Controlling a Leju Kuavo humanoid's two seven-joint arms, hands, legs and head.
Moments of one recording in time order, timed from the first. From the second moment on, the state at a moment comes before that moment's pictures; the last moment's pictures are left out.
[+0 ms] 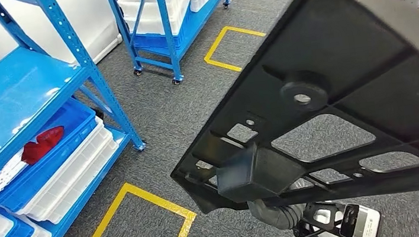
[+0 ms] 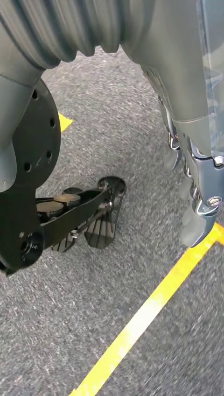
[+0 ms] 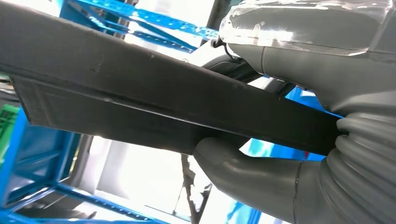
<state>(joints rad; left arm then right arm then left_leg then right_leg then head) -0.07 -0.08 1.32 -0.23 -0.88 0.02 -0.24 -0.15 -0.13 0.47 -1.82 -0.02 0.29 -0.66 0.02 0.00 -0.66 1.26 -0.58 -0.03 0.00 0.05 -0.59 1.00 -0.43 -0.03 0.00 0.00</state>
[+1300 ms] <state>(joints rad) -0.09 -0.10 1.29 -0.23 -0.92 -0.02 -0.25 -0.24 -0.12 0.50 -1.63 -0.03 0.26 -0.64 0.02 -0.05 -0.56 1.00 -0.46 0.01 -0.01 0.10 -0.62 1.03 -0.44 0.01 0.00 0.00</state>
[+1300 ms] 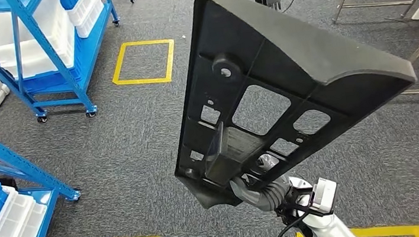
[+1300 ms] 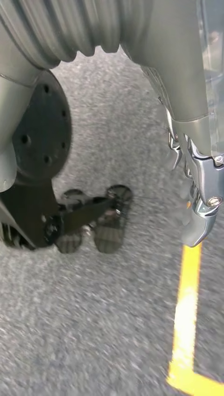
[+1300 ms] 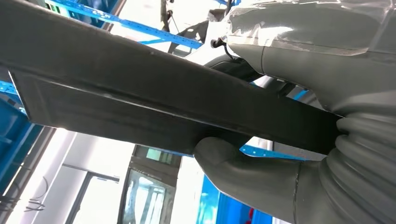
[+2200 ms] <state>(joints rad) -0.08 -0.10 1.30 -0.23 -0.91 0.00 -0.25 -0.27 -0.08 0.50 -1.58 -0.05 0.29 -0.65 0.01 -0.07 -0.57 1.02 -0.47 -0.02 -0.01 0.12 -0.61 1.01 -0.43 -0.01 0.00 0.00</state>
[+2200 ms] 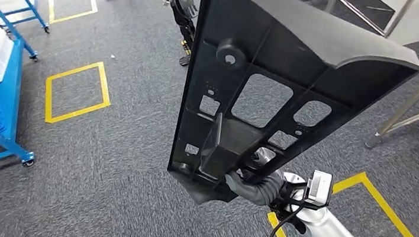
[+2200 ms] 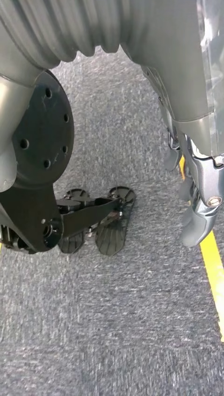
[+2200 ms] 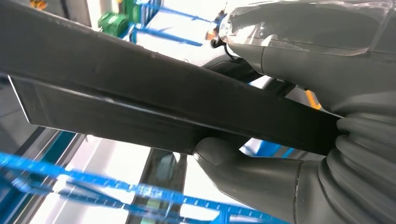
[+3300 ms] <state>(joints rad) -0.07 -0.09 1.34 -0.23 -0.87 0.04 -0.27 -0.24 -0.10 0.47 -1.66 -0.11 0.27 -0.63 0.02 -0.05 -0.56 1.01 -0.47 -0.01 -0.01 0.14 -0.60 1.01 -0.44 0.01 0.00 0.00</state>
